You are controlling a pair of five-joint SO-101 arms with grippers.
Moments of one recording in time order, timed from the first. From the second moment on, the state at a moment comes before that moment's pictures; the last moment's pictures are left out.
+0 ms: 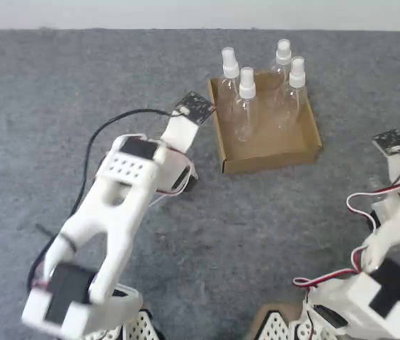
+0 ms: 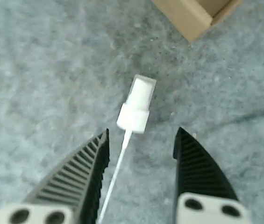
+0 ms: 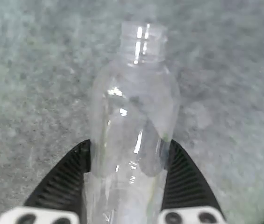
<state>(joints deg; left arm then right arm) 11.6 -9.5 31.6 65.1 -13.3 38.2 -3.0 25.8 67.3 57.5</state>
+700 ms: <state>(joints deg) 12.0 20.9 14.8 59.1 -14.3 41.0 0.3 25.8 66.4 62.4</state>
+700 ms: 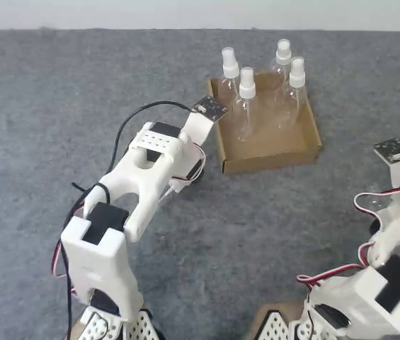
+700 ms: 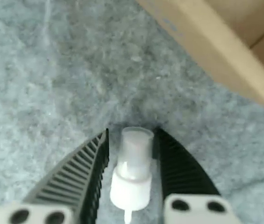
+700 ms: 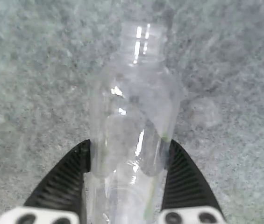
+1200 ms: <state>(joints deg) 11.8 1.2 13.8 70.8 -8.4 40.9 0.3 25.8 66.4 62.4</state>
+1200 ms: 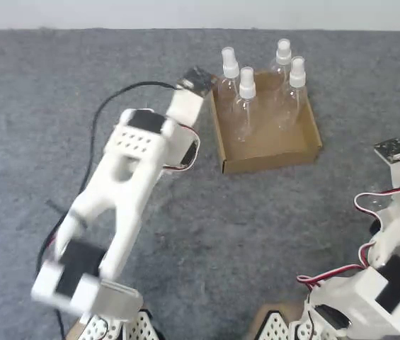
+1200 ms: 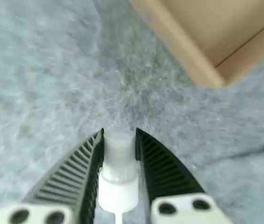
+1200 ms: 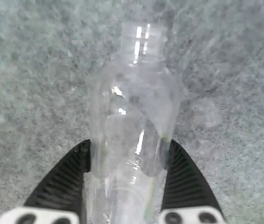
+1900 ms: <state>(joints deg) 6.4 -43.2 56.7 54.6 -4.4 36.0 0.3 21.7 71.9 56.3</state>
